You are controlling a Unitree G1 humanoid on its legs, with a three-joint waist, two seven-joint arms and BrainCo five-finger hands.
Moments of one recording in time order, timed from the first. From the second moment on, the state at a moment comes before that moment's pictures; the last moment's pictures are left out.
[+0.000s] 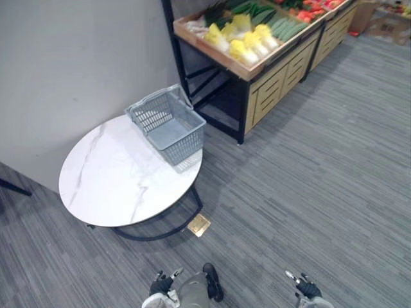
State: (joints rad) left arm 0.03 0.02 0.43 1.07 -0.09 -0.08 0.06; right arm 0.02 -0.03 -0.31 1.12 0.15 -0.11 0.05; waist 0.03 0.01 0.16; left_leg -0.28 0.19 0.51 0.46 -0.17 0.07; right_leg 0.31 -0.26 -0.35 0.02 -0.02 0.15
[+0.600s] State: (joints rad) left arm 0.04 0.04 0.21 1.11 -0.11 -0.09 0.11; right arm 0.11 -0.09 -0.27 1.12 0.09 -0.12 0.05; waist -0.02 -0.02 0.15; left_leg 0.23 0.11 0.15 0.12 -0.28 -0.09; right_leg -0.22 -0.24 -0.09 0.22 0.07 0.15
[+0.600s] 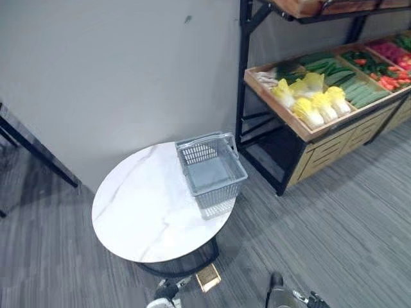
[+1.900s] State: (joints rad) left arm 0.06 0.16 0.14 1.11 -0.07 -0.08 0.11; right arm -0.08 -0.24 -0.11 0.80 -0.17 -0.11 -0.02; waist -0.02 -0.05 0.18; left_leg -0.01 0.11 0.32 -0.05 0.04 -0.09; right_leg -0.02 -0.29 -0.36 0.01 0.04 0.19
